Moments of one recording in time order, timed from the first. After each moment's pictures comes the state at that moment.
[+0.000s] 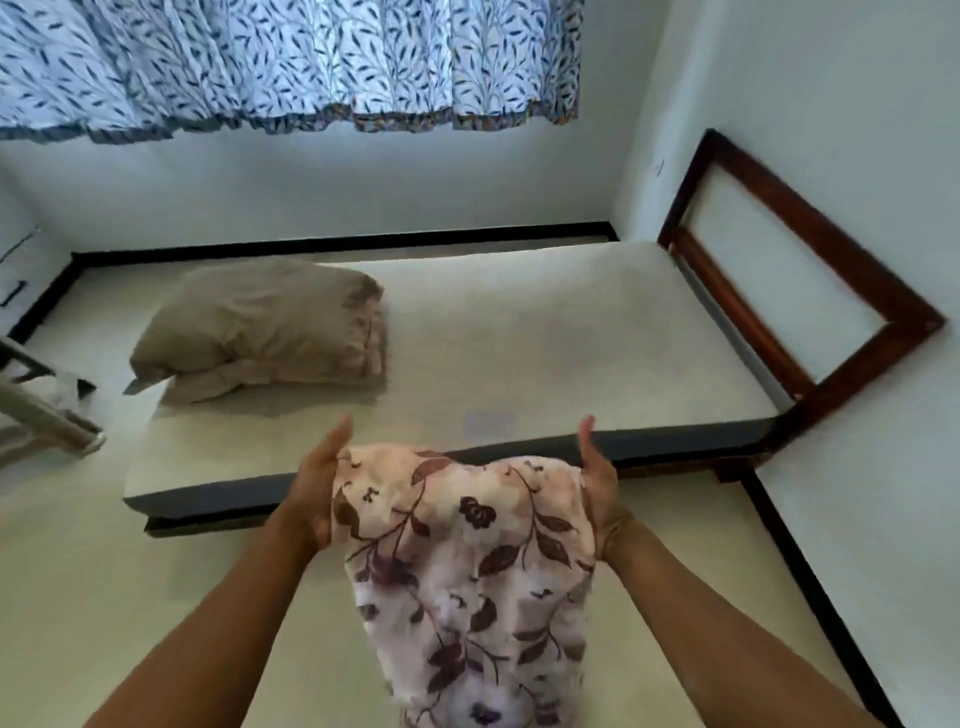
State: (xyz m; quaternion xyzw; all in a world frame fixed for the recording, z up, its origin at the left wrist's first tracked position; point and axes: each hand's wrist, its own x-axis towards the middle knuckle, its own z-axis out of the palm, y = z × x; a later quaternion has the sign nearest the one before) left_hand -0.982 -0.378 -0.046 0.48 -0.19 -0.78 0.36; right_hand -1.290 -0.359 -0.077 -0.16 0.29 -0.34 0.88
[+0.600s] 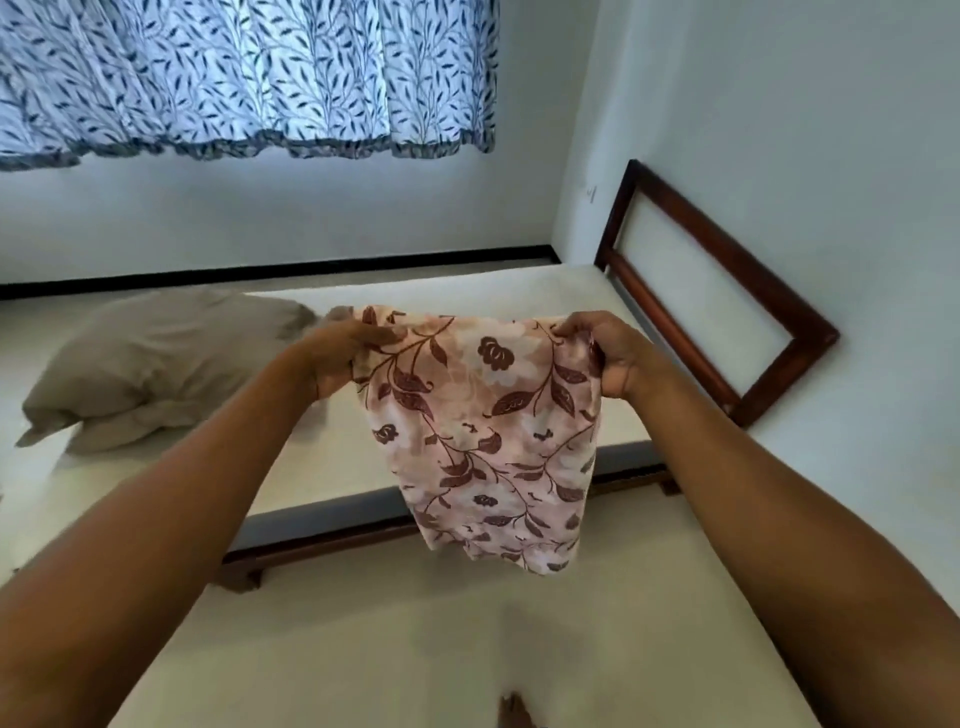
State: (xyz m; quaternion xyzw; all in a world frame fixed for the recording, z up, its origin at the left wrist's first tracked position) left_hand -1.083 -0.530 0.053 0.50 -0.47 -0.63 0.36; right_hand -1.410 -0.511 0.054 -0.31 0.51 -0.40 0.69
